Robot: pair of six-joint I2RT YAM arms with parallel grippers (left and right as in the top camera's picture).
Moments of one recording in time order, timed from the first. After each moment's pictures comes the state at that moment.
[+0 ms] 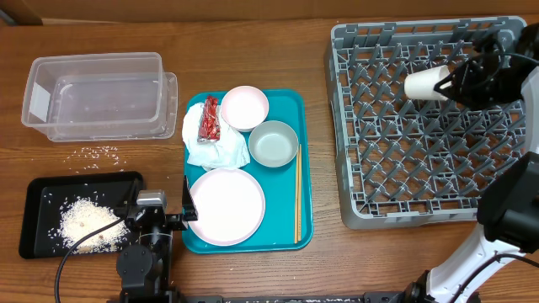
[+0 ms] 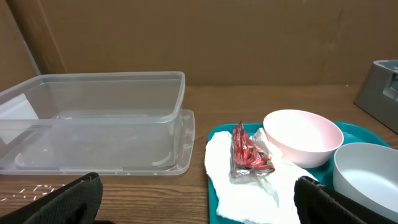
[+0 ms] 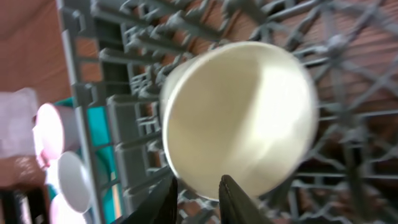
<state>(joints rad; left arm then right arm) 0.06 0.01 0.01 -0.08 0.02 0.01 -0.37 2.03 1.84 -1.18 -0.61 -0.09</state>
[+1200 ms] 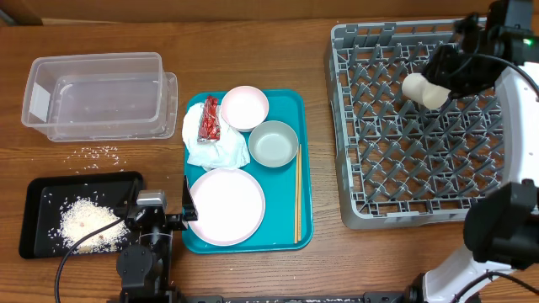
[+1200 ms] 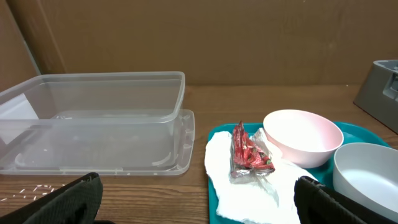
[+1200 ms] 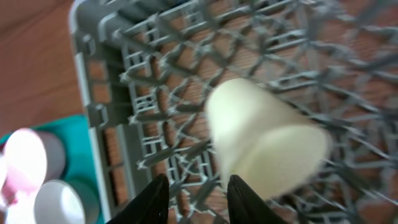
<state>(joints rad) 0.06 0.01 0.01 -0.08 0.02 0.01 -0.20 1.88 1.84 -1.10 -0.29 0.12</state>
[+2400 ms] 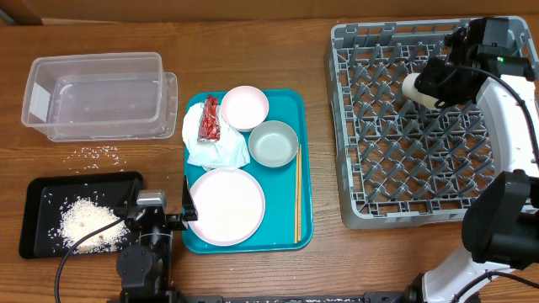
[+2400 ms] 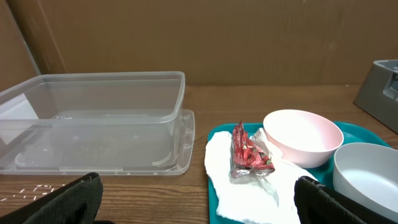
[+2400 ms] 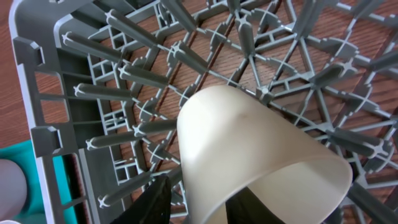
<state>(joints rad) 0.06 0.01 0.01 -0.08 0.02 0.01 -0.17 1.88 1.63 -0.85 -0.24 0.19</state>
